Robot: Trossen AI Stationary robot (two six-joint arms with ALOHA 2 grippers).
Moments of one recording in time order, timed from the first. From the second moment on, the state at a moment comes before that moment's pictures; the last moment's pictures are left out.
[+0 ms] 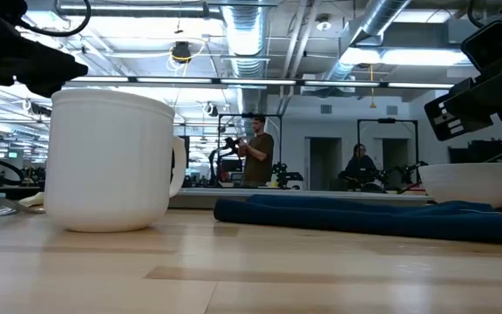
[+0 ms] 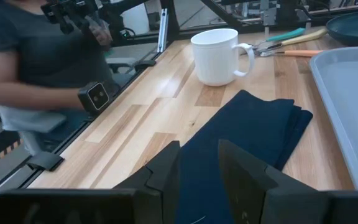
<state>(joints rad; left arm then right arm) -0.77 0.12 0.03 0.02 -0.85 0.00 0.29 0.66 0.01 0.40 -0.13 0.13</state>
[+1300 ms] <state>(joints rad) -0.77 0.12 0.03 0.06 -0.88 0.25 0.24 0.66 0.01 0.55 -0.12 0.13</state>
